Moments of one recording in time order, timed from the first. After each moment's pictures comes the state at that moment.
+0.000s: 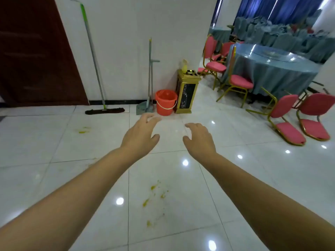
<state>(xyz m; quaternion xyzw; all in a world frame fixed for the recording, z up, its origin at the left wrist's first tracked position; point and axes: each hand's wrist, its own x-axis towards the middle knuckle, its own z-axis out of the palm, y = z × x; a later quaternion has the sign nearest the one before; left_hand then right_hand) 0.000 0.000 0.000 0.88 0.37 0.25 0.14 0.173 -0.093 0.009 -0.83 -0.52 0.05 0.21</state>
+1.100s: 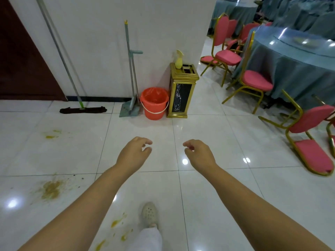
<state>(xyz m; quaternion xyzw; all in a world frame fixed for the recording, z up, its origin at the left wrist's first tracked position) 0.443 0.257 -0.097 0.76 0.52 0.19 0.34 0.649 0.177 -0.078 -0.80 -0.50 0.25 0.23</state>
